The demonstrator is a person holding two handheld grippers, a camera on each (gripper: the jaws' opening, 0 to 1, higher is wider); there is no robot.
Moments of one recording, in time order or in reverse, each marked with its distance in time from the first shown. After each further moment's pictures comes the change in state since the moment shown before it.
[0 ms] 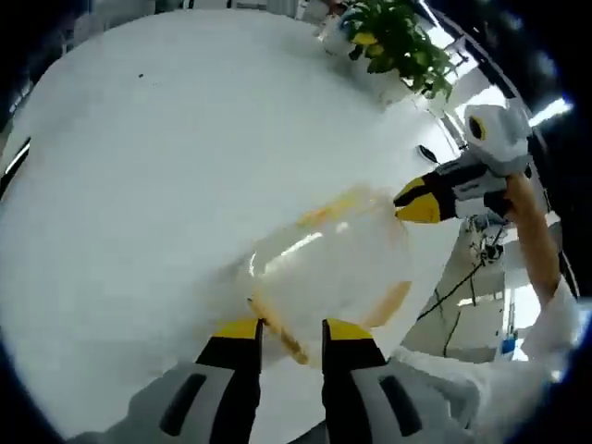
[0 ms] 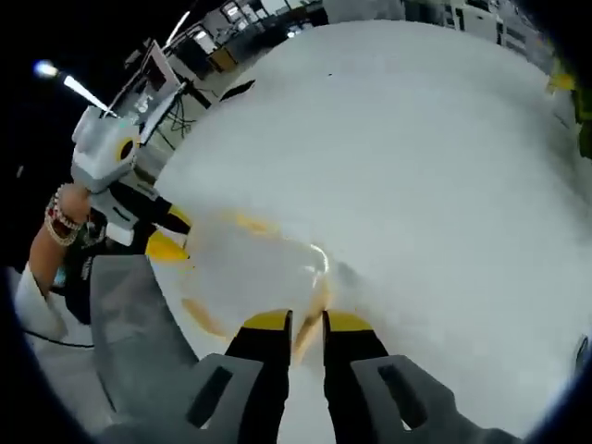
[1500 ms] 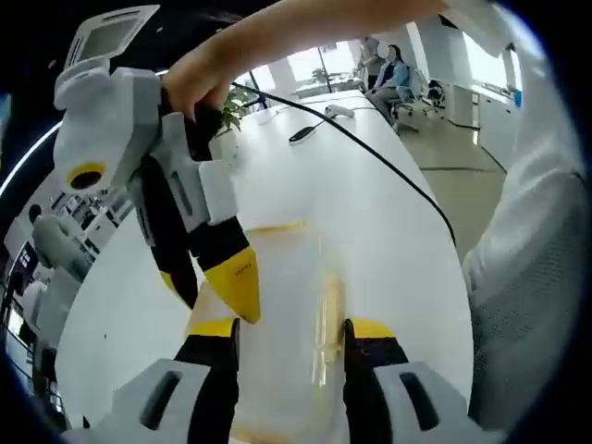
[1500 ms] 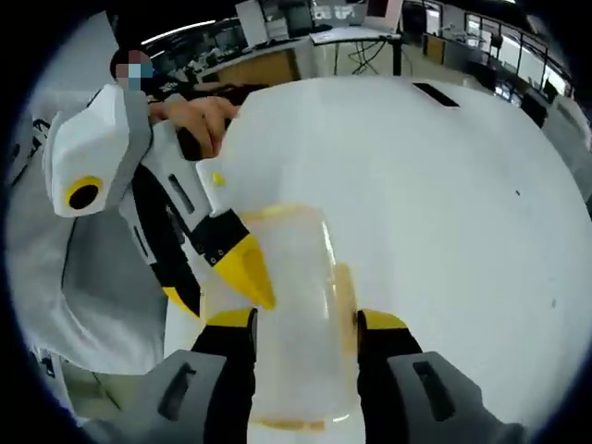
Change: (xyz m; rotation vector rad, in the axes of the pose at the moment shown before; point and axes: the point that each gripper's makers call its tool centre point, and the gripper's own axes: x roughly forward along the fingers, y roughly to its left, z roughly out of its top) left arm 0.041 -0.089 0.005 0.962 -0.316 0.011; right arm 0.057 0.061 0.028 -0.786 0.223 0.334
